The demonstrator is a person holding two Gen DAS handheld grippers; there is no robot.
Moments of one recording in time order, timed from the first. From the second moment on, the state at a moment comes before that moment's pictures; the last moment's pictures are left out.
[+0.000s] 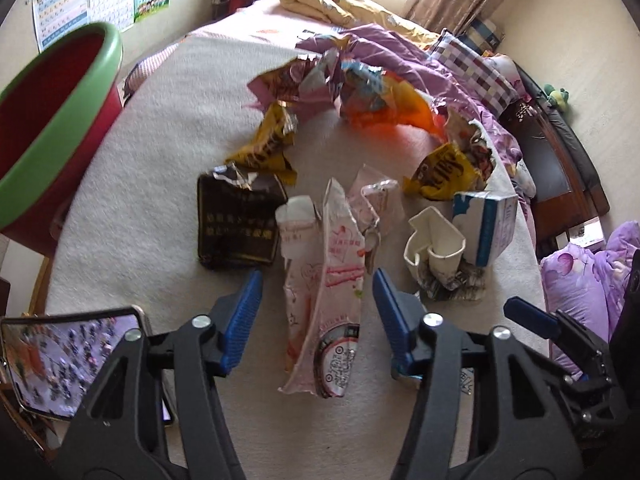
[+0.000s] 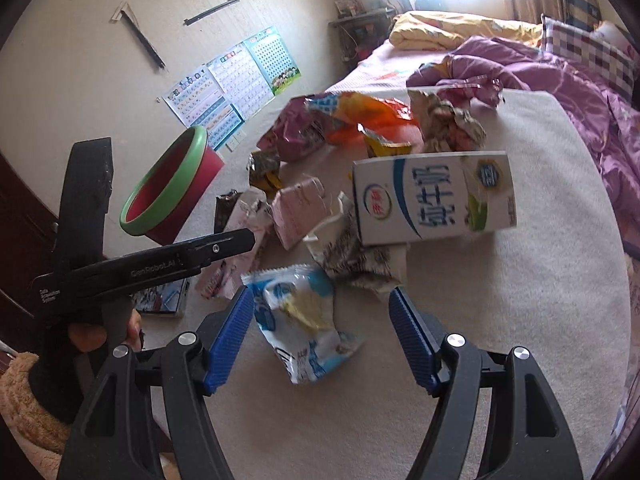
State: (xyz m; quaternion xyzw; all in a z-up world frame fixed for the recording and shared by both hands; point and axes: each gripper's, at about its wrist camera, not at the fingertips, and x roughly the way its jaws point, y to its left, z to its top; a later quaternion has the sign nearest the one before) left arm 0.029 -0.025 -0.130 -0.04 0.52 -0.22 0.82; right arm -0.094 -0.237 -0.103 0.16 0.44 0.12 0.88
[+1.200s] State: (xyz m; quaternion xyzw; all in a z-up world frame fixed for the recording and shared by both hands) left arm 0.021 -0.020 -0.113 -0.02 0.50 -0.21 0.84; right arm -0.069 -0.210 -0.131 0.15 0.48 0.16 0.85
